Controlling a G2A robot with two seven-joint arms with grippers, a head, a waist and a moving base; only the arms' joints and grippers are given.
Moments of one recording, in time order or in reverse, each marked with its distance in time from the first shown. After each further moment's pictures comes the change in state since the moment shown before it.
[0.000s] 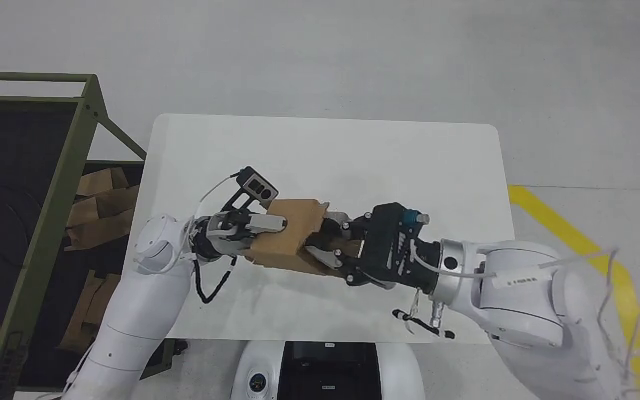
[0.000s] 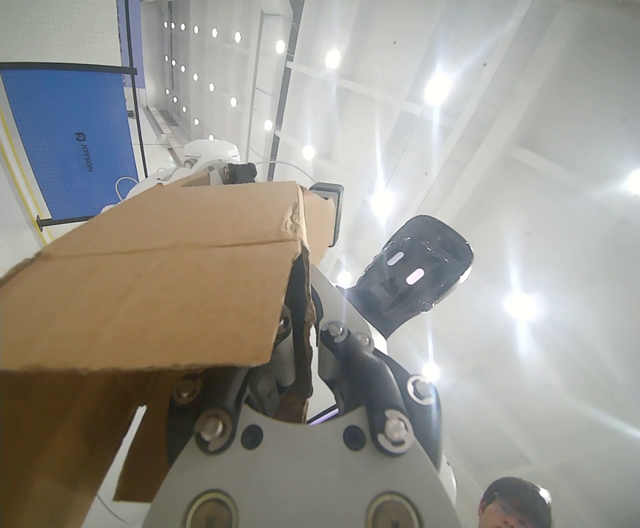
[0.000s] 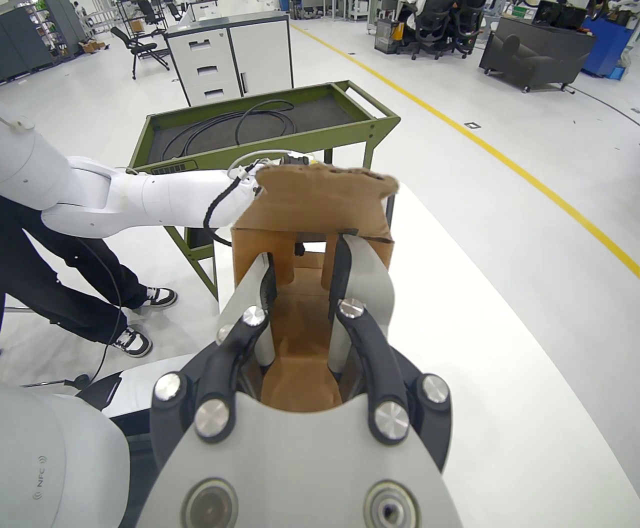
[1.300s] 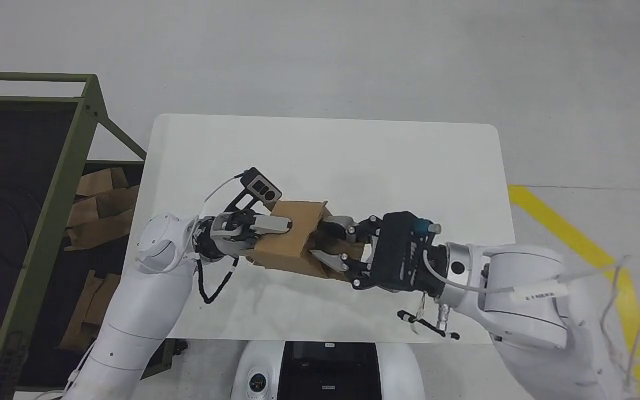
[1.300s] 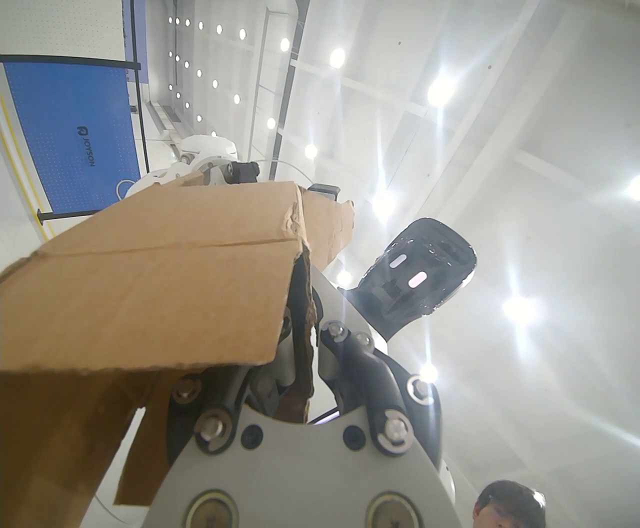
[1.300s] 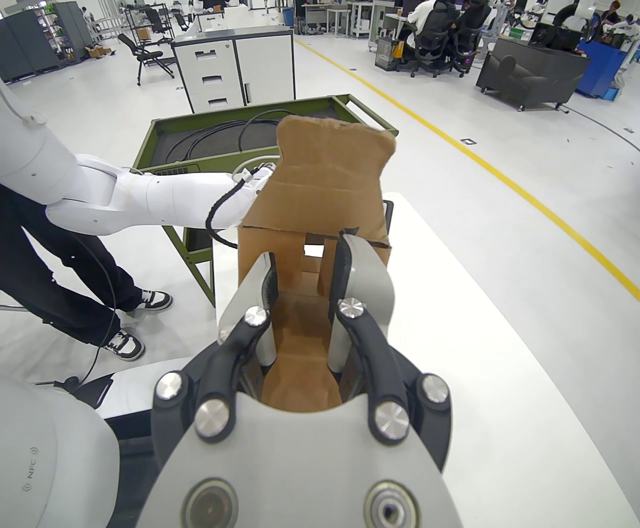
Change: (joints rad) left arm -0.009 0.000 0.017 -0.001 0.017 0.019 0.008; right arm -0.043 -0.010 0.025 0.000 -0.016 -0.077 -0.026
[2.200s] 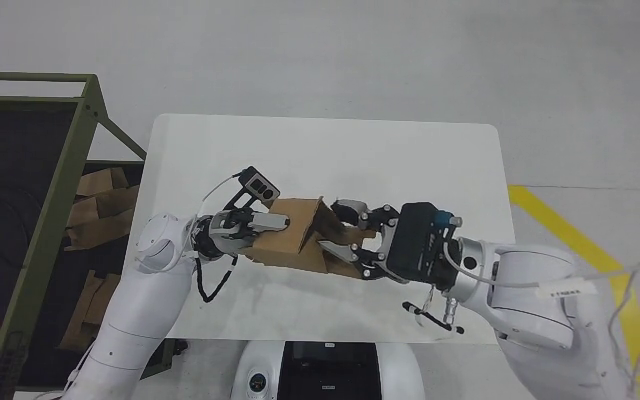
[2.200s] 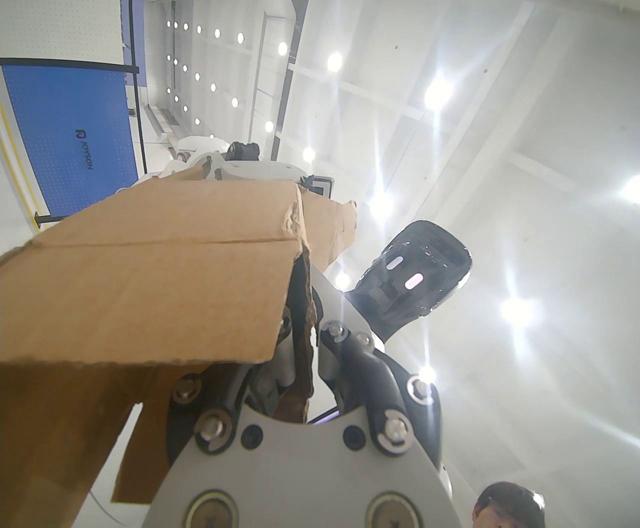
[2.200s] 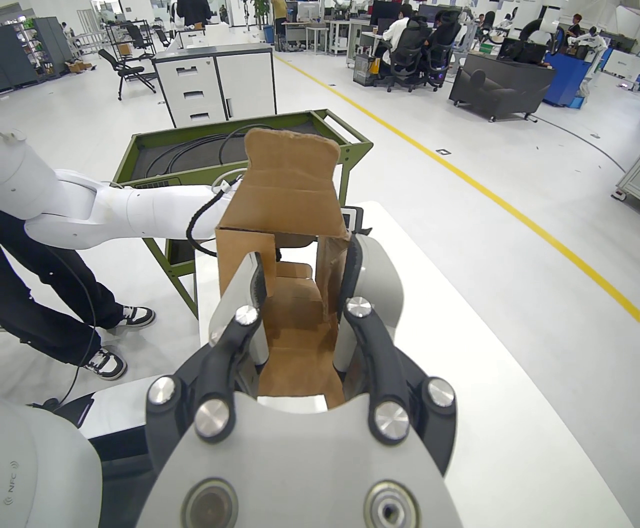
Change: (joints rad) left arm 0.000 0.001 -0.005 0.008 -0.010 -0.001 0.004; right arm -0.035 -0.012 0.059 0.000 -0.039 -0.016 -0.058
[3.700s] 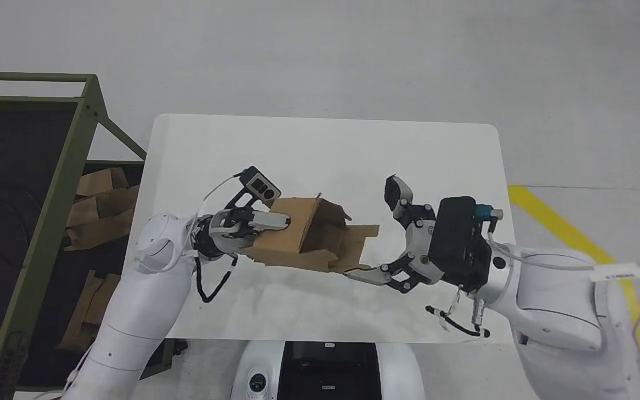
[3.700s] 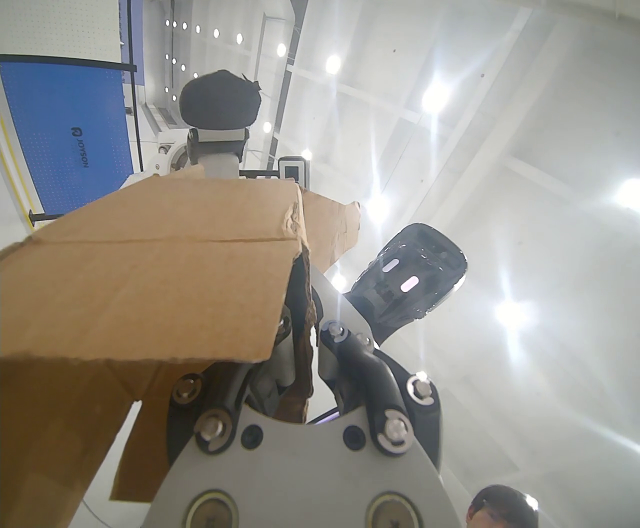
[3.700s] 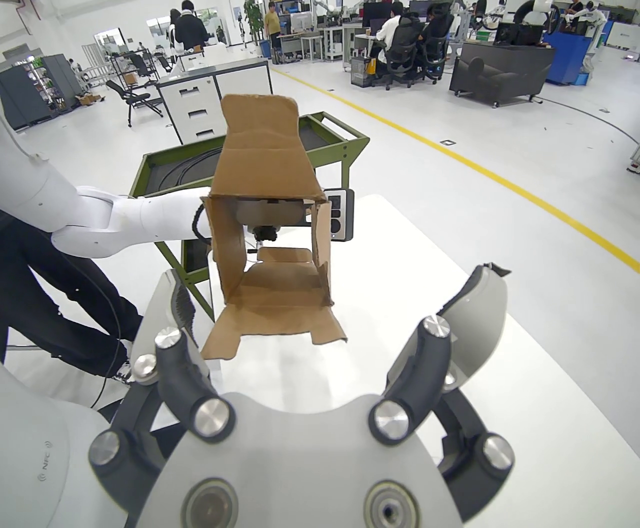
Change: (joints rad) left arm 0.000 0.001 0.002 -0.015 -0.006 0.026 0.013; right arm -0.102 -0.014 0.150 0.000 0.134 -0.053 0.044
